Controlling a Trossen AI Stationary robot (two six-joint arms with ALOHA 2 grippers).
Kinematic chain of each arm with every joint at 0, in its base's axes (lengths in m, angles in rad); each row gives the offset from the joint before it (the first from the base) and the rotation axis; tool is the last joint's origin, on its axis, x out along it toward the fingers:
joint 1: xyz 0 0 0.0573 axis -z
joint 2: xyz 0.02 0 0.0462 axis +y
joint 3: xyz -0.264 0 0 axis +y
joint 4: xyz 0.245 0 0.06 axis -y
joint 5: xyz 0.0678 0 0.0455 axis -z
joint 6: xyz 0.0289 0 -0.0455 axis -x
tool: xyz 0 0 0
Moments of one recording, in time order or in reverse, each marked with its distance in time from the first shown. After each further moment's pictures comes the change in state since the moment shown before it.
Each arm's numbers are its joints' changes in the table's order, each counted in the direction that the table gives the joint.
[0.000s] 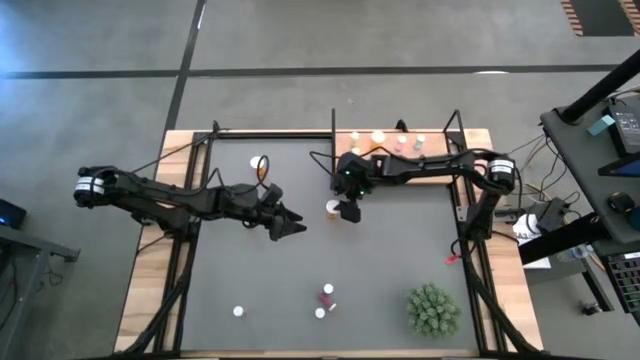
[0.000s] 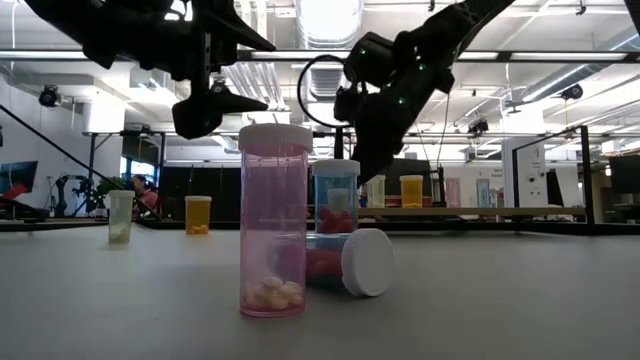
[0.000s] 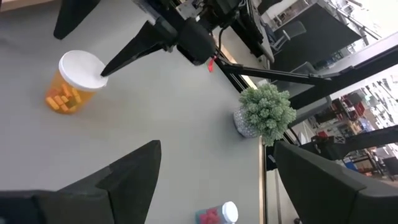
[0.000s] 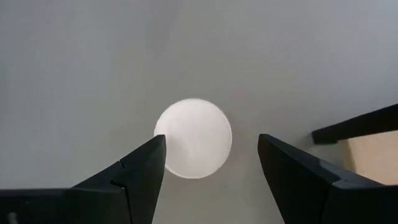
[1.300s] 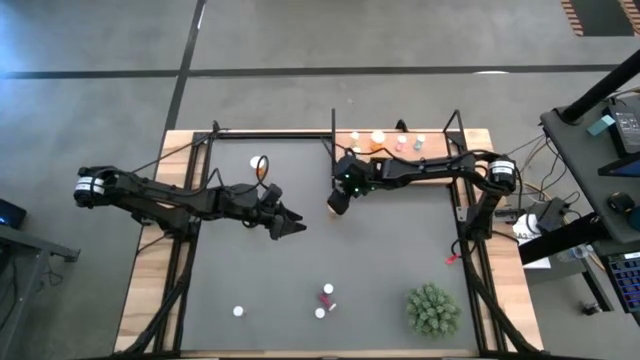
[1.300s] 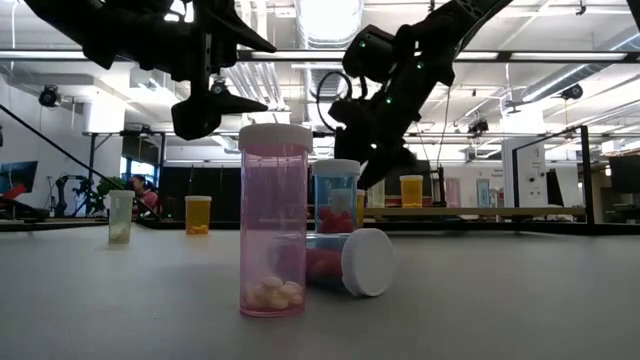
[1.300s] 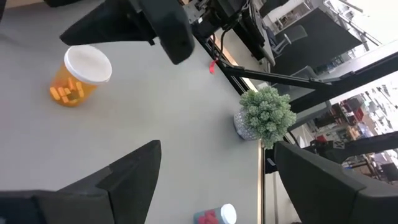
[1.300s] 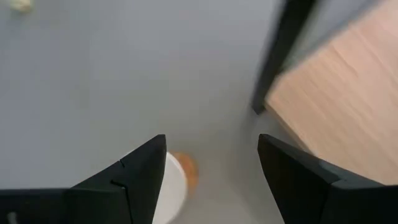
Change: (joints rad) left arm -0.001 0.000 0.001 0.000 -0.008 0.025; right arm -0.029 -0.010 0.001 0.008 0.278 -0.517
